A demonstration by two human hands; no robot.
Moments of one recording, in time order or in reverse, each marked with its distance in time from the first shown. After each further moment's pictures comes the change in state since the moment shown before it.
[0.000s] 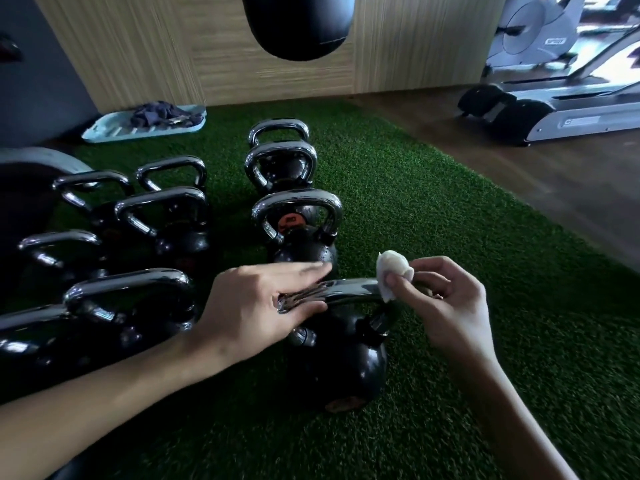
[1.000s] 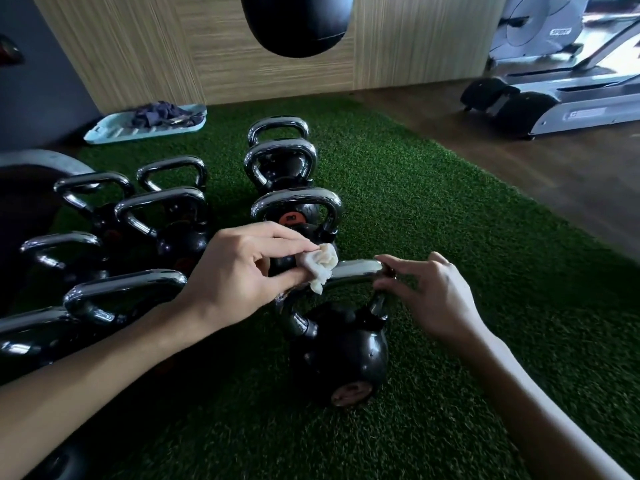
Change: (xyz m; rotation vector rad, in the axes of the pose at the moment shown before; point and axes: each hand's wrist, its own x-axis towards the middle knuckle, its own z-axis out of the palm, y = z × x) left_hand 0.033 -0.012 -0.020 -0.117 0.038 0.066; right_hand 0.037 0.015 -0.008 -0.736 -0.184 -0.255
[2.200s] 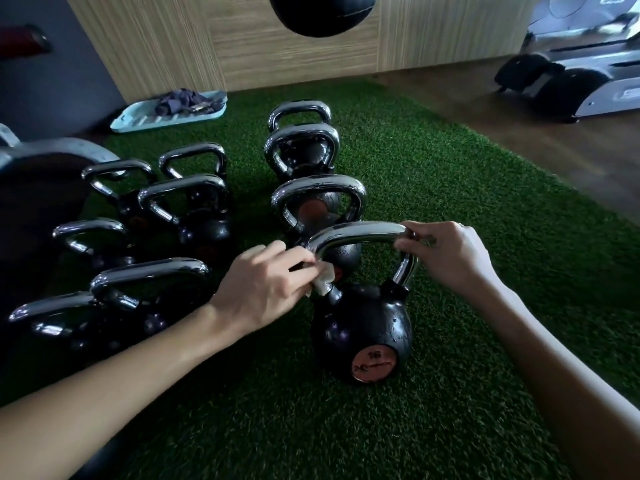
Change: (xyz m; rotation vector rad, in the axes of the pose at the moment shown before) left_hand -0.033 -0.057 0.033 0.670 -0.116 0.255; right_hand 0.073 0.026 0.028 -0.023 -0.031 0.097
